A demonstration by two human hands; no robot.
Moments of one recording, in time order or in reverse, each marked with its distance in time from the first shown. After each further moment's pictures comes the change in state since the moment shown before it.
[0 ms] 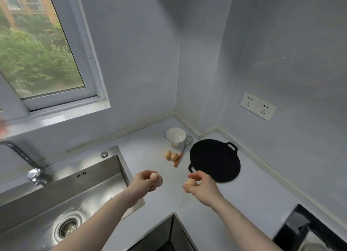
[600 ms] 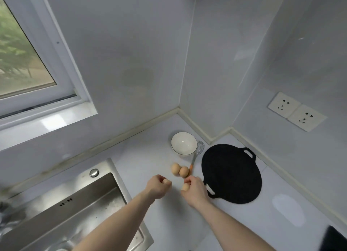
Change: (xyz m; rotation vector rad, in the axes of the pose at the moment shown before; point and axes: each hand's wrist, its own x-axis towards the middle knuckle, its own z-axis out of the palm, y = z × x) left_hand 0.213 -0.009 -0.021 0.373 -0.100 -0.211; right_hand 0.210 0.004 0.096 -0.436 0.074 0.179
